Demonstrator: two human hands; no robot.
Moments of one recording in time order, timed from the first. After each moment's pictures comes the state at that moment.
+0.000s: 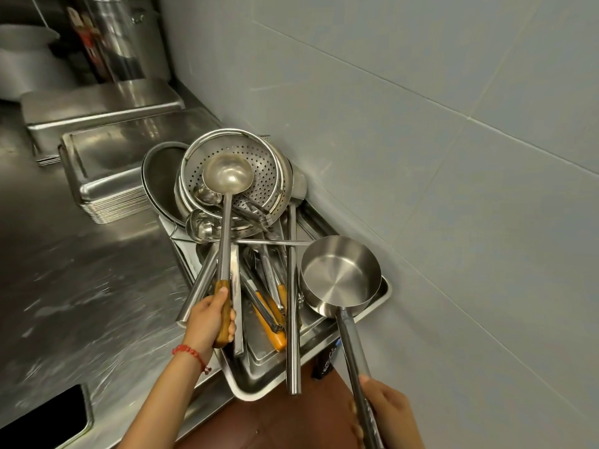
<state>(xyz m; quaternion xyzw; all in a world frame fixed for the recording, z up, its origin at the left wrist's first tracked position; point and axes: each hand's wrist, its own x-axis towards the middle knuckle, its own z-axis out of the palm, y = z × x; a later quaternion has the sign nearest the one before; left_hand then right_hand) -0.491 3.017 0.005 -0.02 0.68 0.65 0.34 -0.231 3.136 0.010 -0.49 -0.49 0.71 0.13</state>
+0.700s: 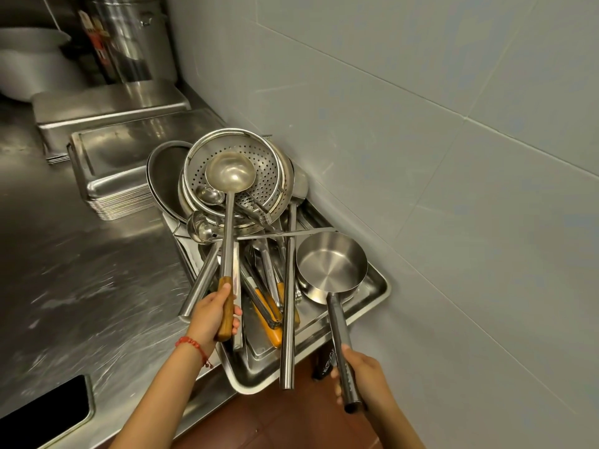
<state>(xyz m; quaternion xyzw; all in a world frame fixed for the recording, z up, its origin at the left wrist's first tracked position) -0.491 3.021 -0.004 -0.04 0.66 0.66 0.36 -0.266 3.160 -0.021 -0.50 -0.50 0.70 0.06</state>
